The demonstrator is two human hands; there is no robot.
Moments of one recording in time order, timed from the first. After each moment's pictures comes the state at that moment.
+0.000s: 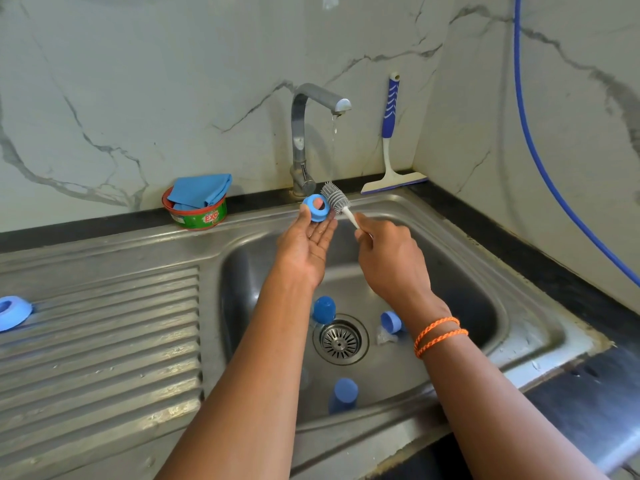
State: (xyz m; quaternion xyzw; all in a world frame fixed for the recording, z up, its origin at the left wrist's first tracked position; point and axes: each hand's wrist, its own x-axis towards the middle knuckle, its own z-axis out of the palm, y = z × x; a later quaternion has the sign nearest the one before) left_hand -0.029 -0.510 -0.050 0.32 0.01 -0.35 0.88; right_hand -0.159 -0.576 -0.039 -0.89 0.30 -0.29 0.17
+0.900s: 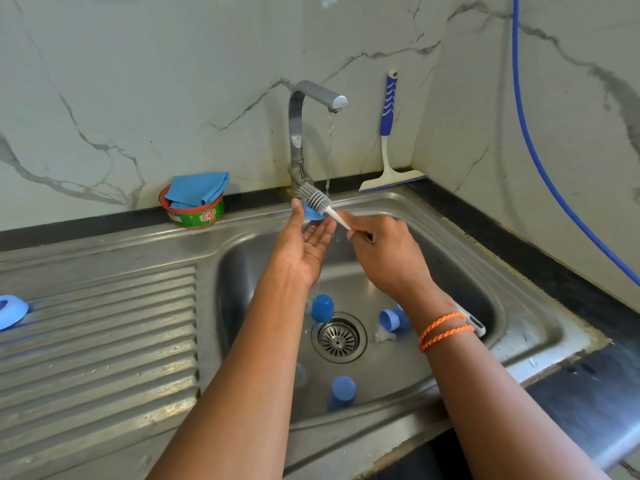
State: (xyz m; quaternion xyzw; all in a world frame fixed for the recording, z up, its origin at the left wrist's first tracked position) left_hand -0.027 -0.507 -0.053 0.30 0.01 -0.38 0.87; right_hand -0.162 -0.580 -0.030 -0.90 0.24 -0.28 0.23
